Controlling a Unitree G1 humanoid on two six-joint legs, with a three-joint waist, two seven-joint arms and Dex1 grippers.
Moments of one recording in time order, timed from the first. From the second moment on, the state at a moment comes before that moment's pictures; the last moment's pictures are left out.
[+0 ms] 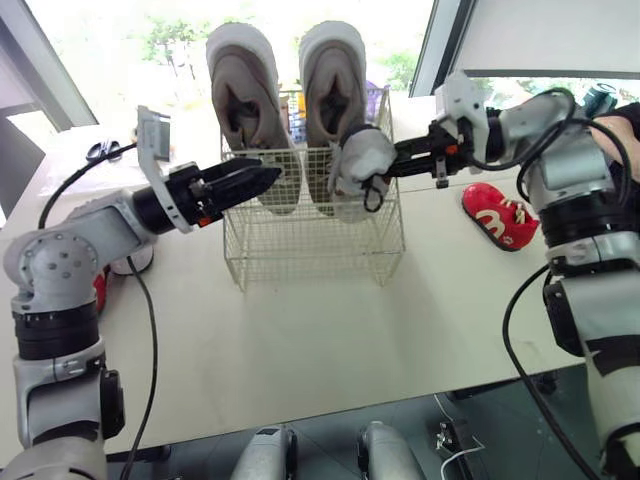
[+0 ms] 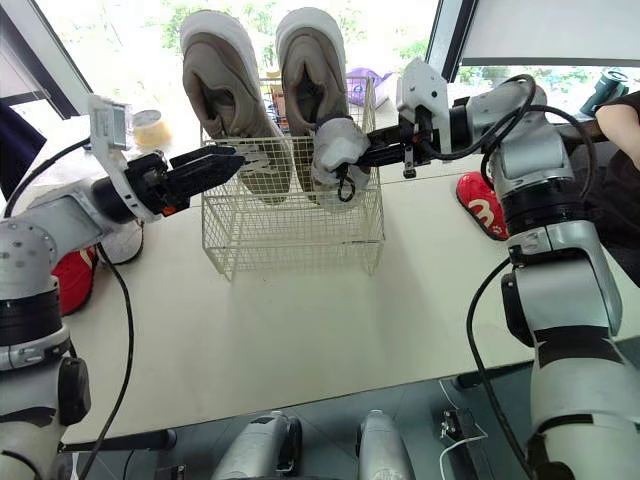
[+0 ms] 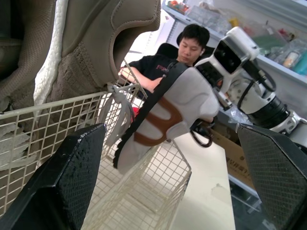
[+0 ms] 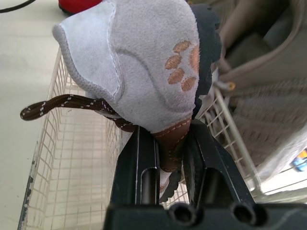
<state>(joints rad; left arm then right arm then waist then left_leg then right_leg) -0.71 0.64 0.29 -0.11 -1.14 1.01 -0.64 -1.28 -0.67 0.25 0.75 0.25 0.08 1.44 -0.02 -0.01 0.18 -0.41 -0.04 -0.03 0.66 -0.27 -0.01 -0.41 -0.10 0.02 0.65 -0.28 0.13</state>
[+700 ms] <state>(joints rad) -0.67 0.64 0.29 -0.15 -1.13 1.00 -0.62 -1.22 -0.72 0.13 0.55 0.17 0.06 1.41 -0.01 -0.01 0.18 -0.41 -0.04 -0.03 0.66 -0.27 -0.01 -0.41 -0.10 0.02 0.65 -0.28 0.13</state>
